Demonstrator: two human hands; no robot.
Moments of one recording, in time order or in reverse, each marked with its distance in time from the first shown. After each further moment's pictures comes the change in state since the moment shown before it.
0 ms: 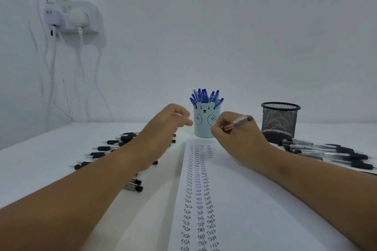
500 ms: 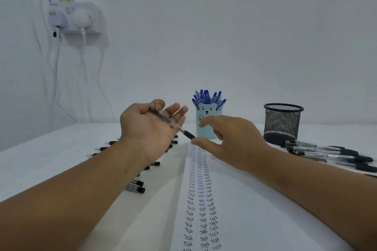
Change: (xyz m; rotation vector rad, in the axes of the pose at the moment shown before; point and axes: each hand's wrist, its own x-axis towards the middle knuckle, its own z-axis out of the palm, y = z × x) left_hand 0.005 0.015 -0.004 -1.190 0.168 -0.156; right_hand -0.009 -0.016 -0.004 -0.380 -0.075 -0.470
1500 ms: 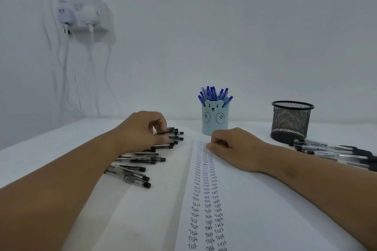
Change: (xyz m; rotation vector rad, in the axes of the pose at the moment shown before) left_hand 0.014 0.041 -0.057 1.818 -0.106 0.201; right_hand 0.000 0.025 0.018 0.201 -0.505 0.179
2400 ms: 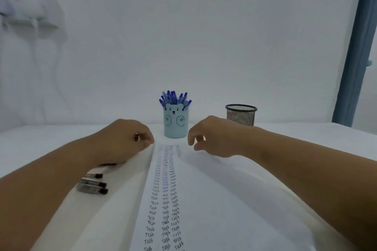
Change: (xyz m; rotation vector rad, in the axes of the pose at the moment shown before) left_hand 0.001 0.047 0.025 0.131 -0.156 0.170; right_hand -0.034 -0.010 -0.065 -0.326 -0.135 0.109
